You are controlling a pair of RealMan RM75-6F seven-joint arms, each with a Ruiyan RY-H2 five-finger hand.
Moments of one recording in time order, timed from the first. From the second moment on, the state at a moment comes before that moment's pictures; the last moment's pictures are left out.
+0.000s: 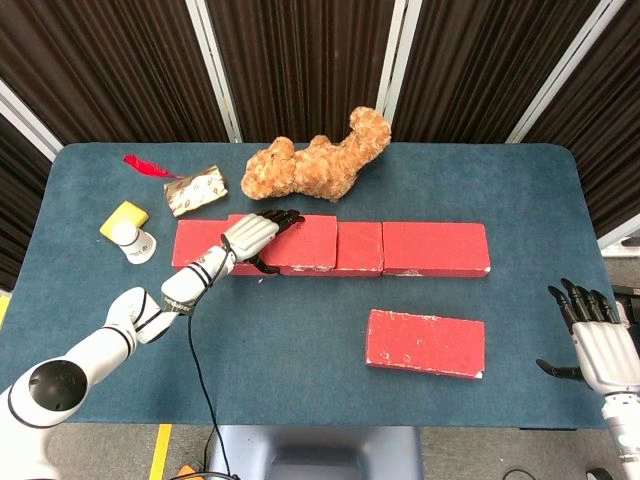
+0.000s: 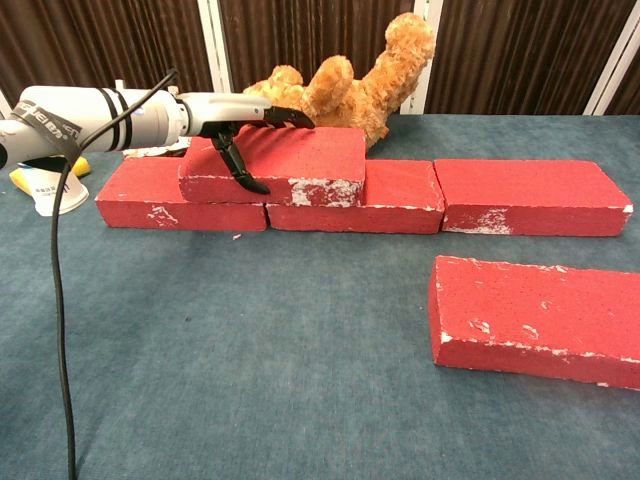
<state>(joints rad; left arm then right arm) -1.17 -1.69 -0.03 -0.68 1.63 0.67 -0.75 0.11 -0.96 0.03 -1.77 -1.40 1.33 -0.13</state>
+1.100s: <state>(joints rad) -1.17 -1.65 0.00 -0.71 1.58 0.65 -0.77 0.12 -0.96 0.03 -1.78 -1.38 1.32 -0.17</state>
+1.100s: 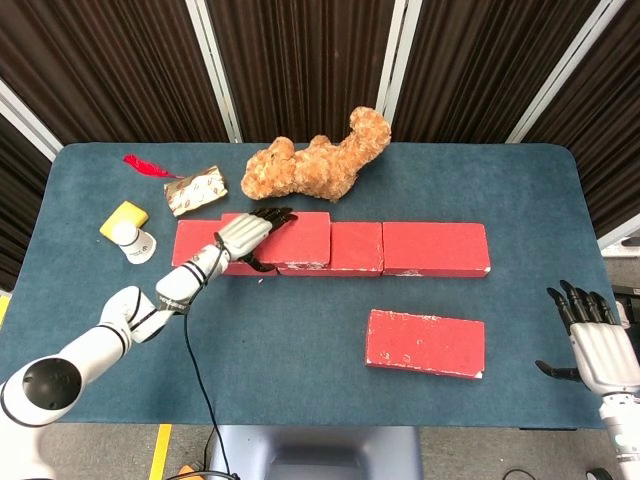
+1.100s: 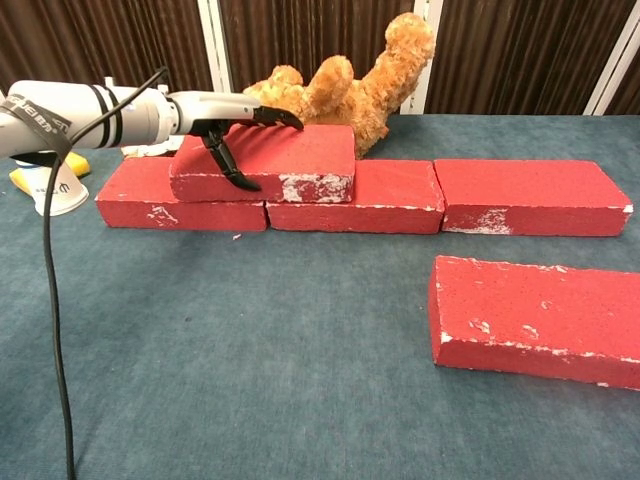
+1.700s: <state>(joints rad) -1.17 -1.62 -0.01 -0.77 1.54 0.61 -0.72 0.11 -0.97 0.03 -1.78 -1.39 1.34 -0.17</state>
